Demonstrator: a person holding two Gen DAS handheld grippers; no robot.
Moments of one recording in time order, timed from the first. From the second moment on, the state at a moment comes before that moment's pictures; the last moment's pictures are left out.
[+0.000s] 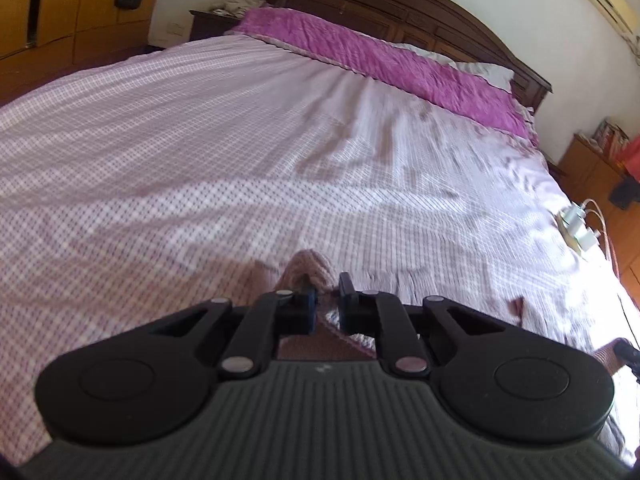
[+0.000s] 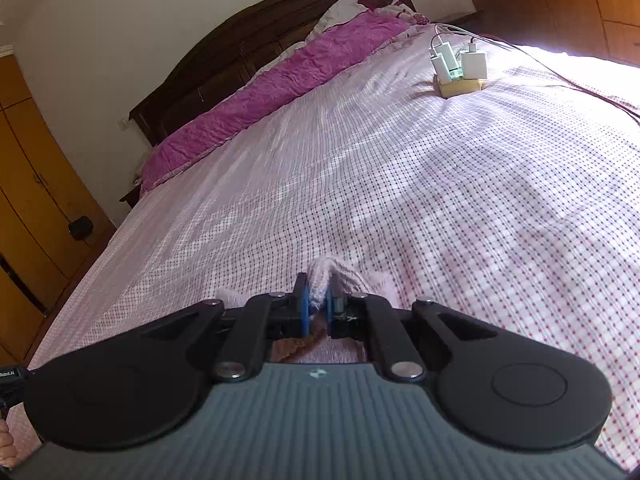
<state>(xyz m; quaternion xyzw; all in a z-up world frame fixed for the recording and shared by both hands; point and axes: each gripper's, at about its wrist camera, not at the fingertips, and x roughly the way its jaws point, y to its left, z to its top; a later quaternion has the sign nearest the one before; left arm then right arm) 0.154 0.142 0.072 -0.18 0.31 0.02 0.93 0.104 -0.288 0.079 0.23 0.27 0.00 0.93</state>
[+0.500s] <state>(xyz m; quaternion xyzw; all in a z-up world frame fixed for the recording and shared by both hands) 0.176 0.136 0.062 -0.14 0.31 0.03 0.94 0.144 -0.280 0.051 0.23 0.29 -0.02 0.93</state>
